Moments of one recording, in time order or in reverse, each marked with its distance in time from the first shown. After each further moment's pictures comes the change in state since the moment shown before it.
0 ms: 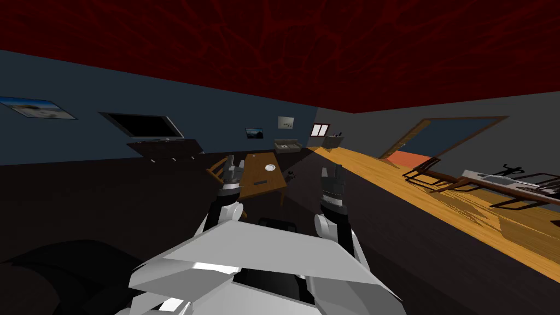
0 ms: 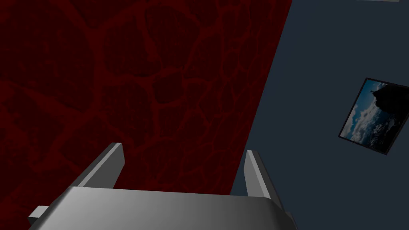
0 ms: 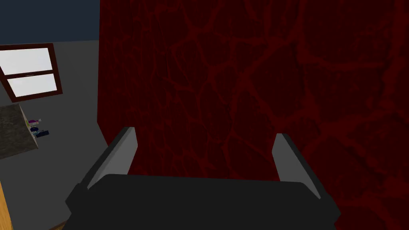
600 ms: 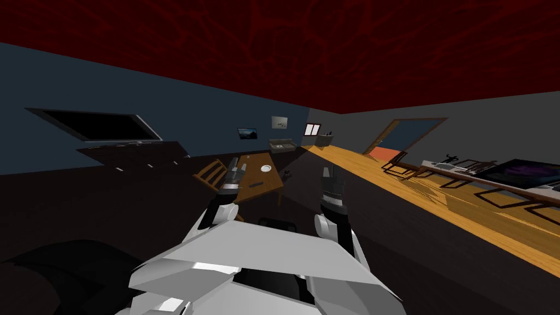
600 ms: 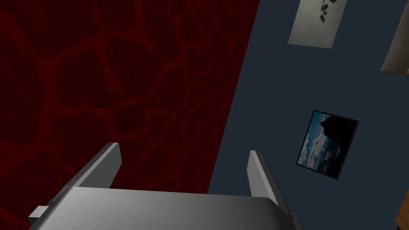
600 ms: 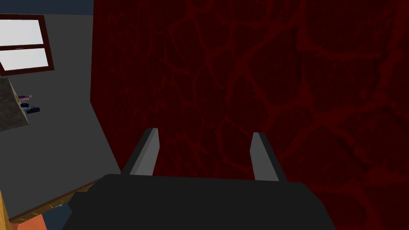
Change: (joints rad) left arm -0.004 0.132 0.039 0.048 0.045 0.094 0.062; right arm 0.000 0.000 0.000 0.000 0.000 0.000 0.000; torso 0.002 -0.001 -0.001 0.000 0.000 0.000
